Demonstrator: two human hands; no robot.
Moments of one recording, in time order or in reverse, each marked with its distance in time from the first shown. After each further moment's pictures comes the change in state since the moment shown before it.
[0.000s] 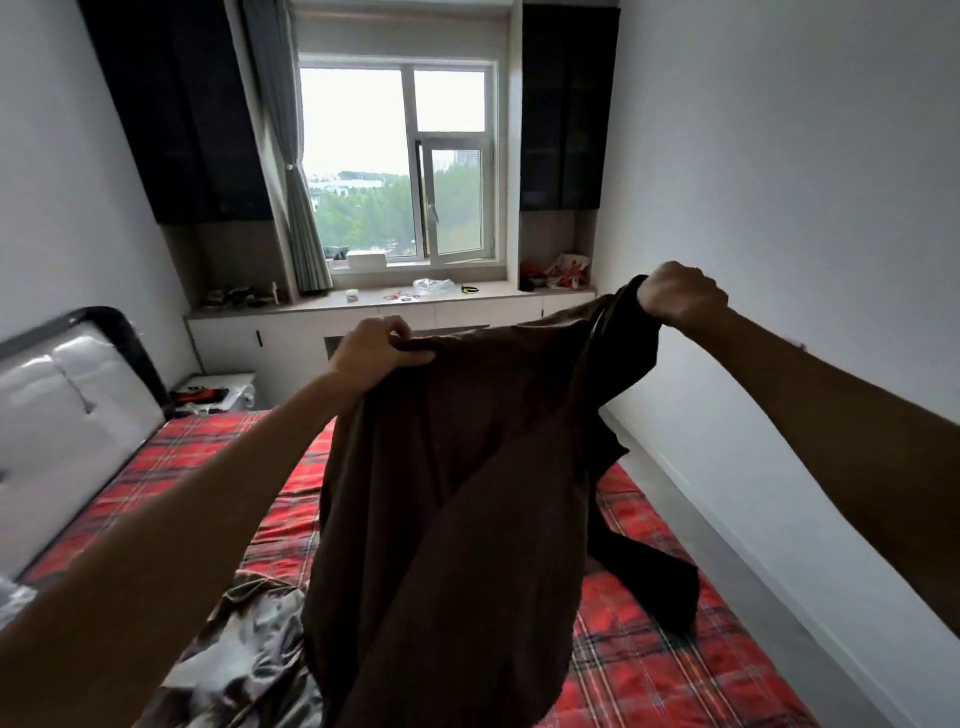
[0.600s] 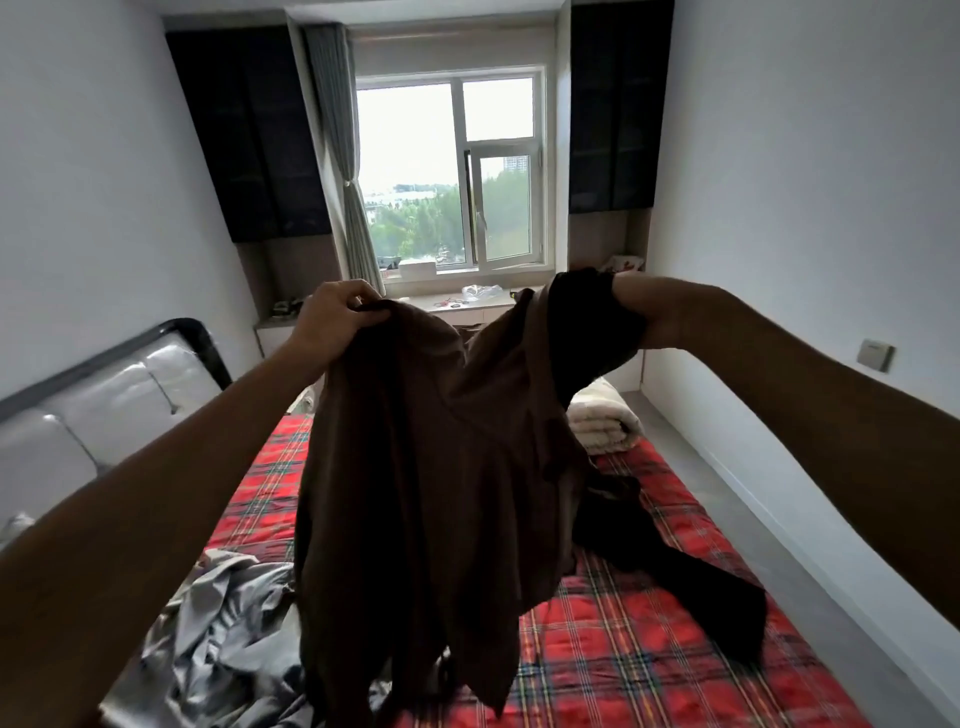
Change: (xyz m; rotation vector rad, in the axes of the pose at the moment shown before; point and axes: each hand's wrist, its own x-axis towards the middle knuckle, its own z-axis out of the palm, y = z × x) left_hand 0.014 -0.036 -0.080 -0.052 0.238 0.041; right_hand -0.043 -0.049 0.002 0.998 -0.907 -0.143
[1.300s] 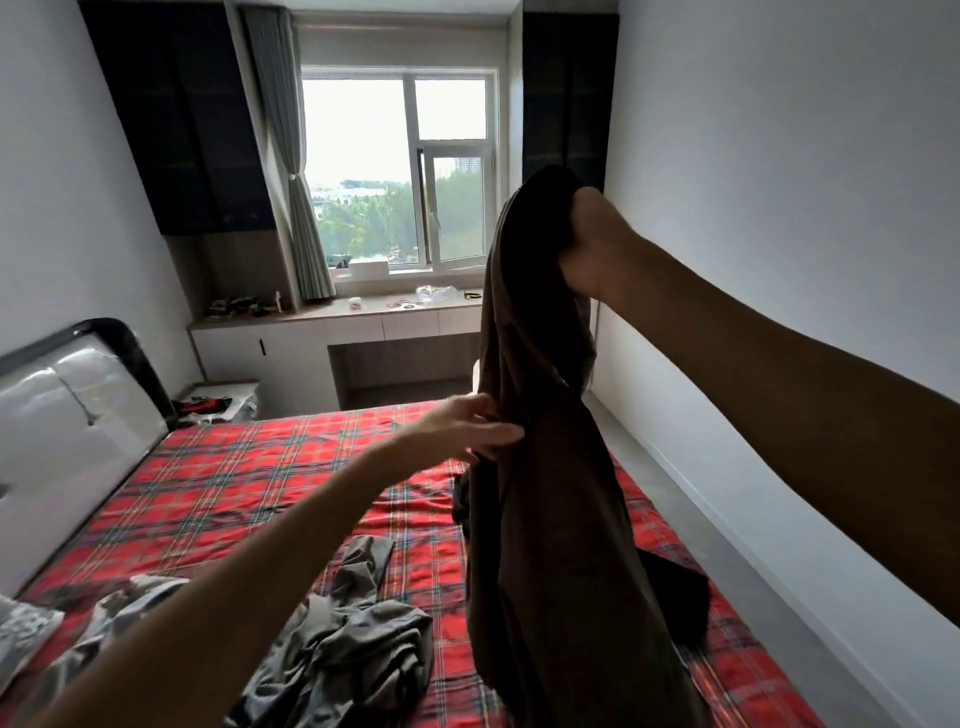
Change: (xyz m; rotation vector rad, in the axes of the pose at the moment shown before) left_hand -0.089 0.060 0.124 -0.342 -0.828 -0.119; right_hand 0.016 -0.052 0.027 0.604 0.157 -0.311
